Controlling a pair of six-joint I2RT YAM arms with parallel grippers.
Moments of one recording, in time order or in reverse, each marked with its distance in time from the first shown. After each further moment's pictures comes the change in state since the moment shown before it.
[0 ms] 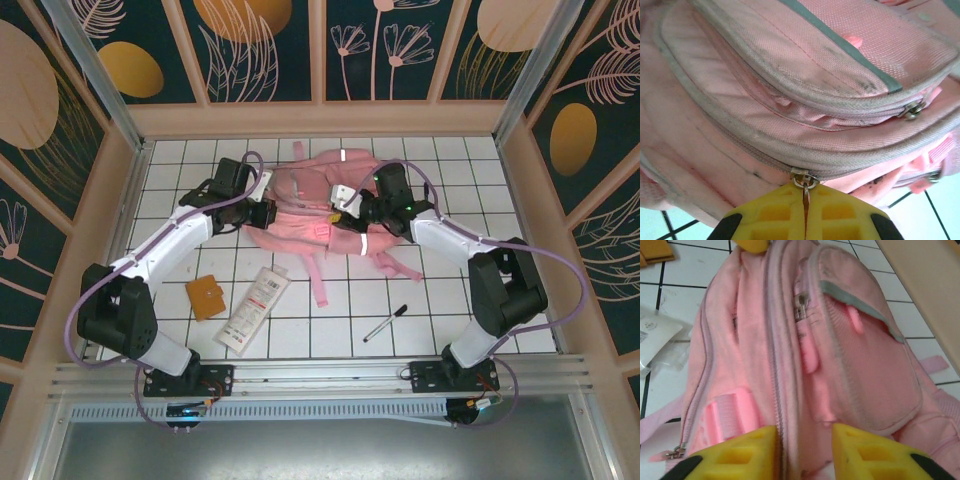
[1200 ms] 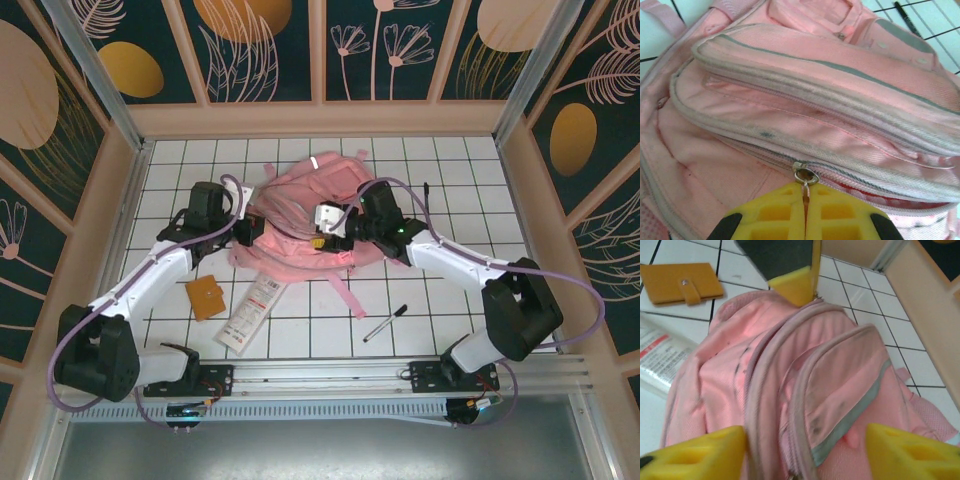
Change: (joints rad) left arm 0.072 -0.247 -0.302 0.241 0.124 0.035; right arm 0.182 -0.137 -0.106 0.099 0.076 0.063
